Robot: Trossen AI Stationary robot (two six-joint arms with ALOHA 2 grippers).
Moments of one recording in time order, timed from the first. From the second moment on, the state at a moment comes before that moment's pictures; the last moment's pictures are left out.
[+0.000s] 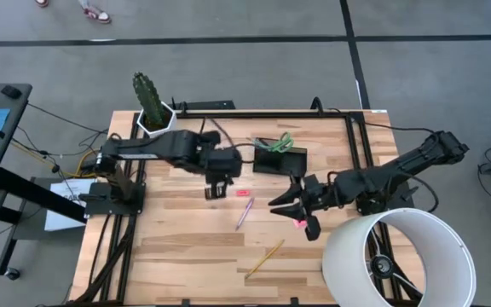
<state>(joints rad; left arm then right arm) -0.11 1.82 2.11 -1.57 -0.30 -0.18 0.40 1.20 0.91 0.27 0.18 0.21</state>
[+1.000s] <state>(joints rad) -0.56 1.77 1.39 -0.53 -0.20 -1.13 0.23 1.25 0.91 0.10 -0.03 0.20</state>
